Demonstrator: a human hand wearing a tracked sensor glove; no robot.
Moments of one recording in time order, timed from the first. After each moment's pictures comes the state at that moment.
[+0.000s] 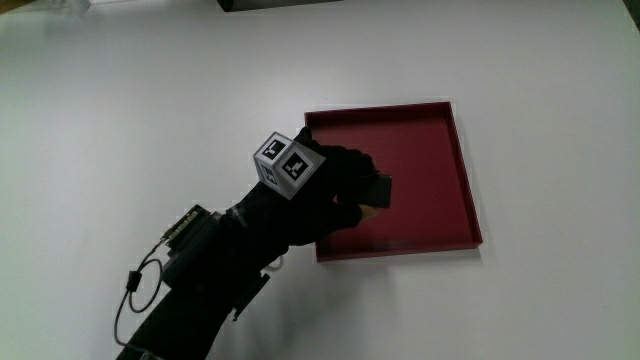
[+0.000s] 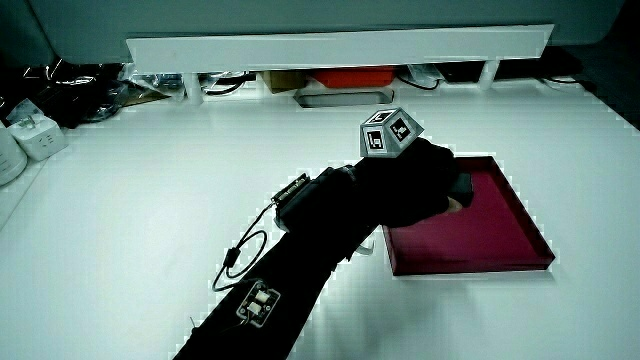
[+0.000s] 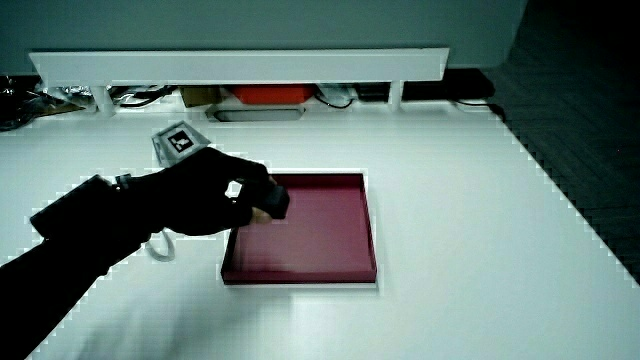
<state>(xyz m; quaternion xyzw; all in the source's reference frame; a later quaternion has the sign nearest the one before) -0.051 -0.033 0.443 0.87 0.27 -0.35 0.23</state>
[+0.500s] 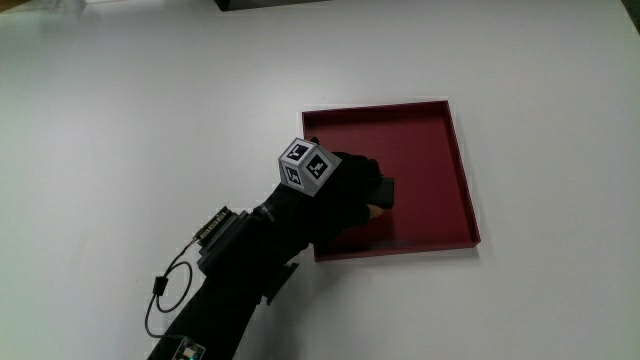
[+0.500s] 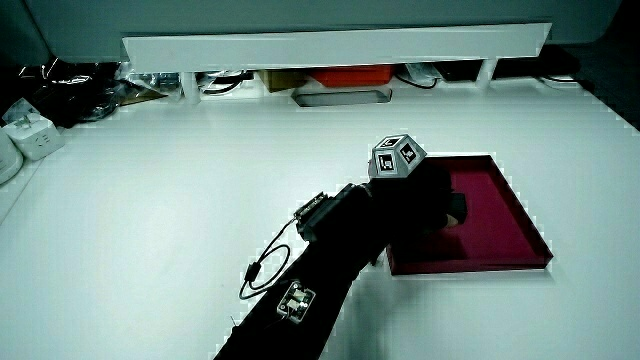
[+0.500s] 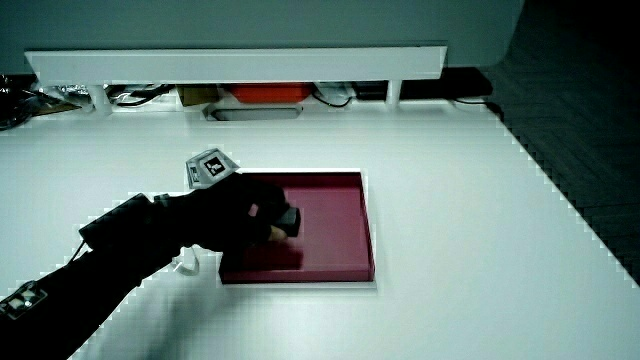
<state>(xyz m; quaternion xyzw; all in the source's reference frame) -0.031 -0.035 0.495 0.88 0.24 -0.31 0.27</state>
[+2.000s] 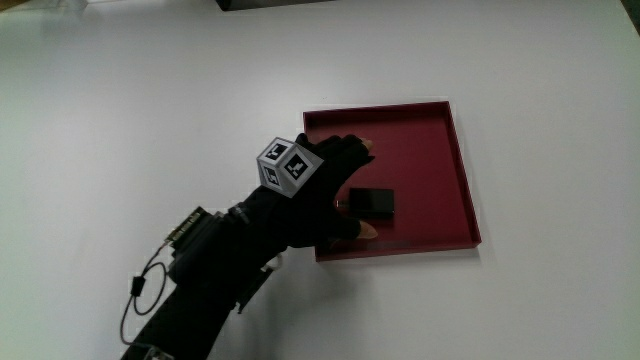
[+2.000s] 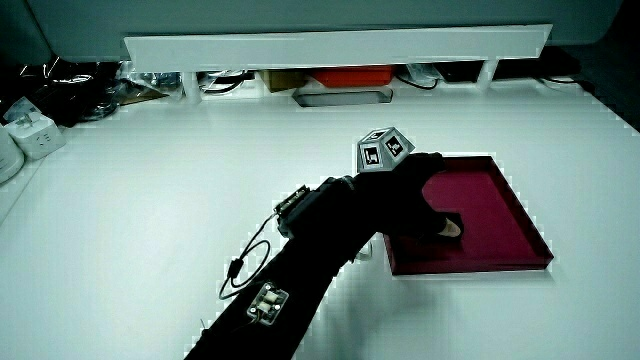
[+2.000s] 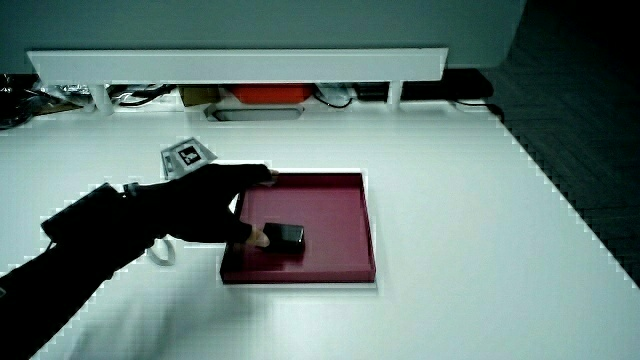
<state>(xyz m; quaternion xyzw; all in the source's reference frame) -0.052 -0.034 0.477 0.87 0.26 -0.33 0.27</state>
